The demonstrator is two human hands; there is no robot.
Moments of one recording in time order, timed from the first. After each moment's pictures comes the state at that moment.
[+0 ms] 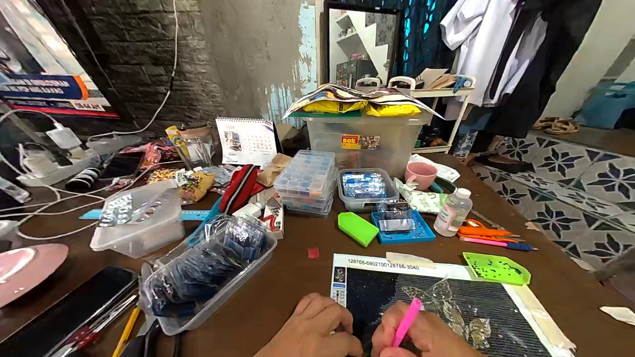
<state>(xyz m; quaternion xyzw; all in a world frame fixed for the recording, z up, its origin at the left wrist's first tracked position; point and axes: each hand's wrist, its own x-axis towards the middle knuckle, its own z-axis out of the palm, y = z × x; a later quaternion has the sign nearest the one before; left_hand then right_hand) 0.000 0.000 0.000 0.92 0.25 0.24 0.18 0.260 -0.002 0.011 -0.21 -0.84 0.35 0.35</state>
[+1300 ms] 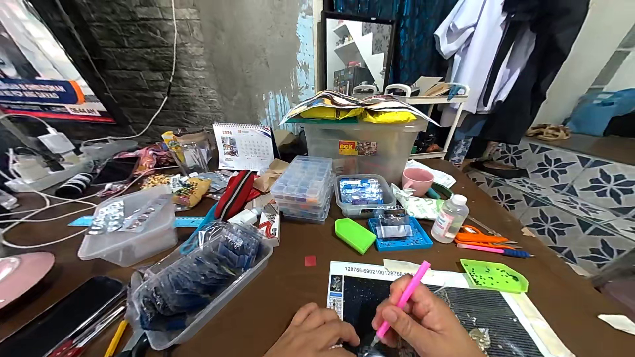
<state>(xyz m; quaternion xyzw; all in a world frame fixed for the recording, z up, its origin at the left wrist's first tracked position) 0.004 0.001 0.002 0.92 0.24 0.23 0.22 0.257 0.002 0.009 -0.31 -0.64 0.51 0.48</state>
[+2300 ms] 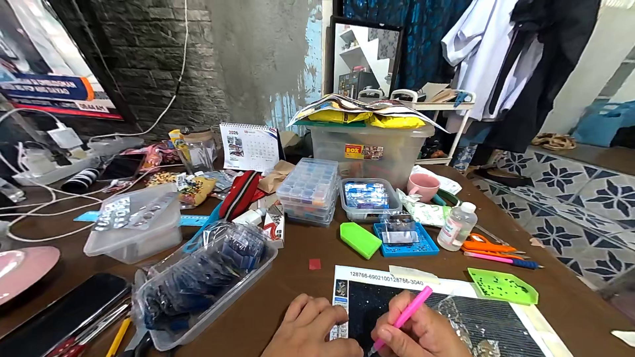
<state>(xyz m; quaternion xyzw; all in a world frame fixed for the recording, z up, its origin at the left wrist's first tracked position) 0.003 0.001 0.006 0.91 0.33 0.21 0.15 0.252 -0.001 0.003 -0.35 -0.71 0.43 0.44</state>
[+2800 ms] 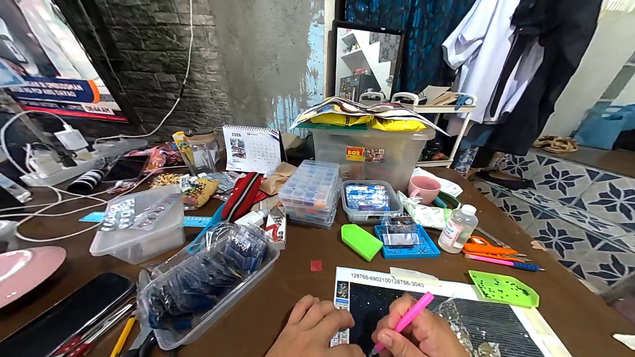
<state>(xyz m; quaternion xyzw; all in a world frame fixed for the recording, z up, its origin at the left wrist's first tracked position) 0.004 0.002 0.003 0.92 0.30 0.24 0.12 0.253 0.000 0.000 -0.33 -0.73 0.41 0.44</state>
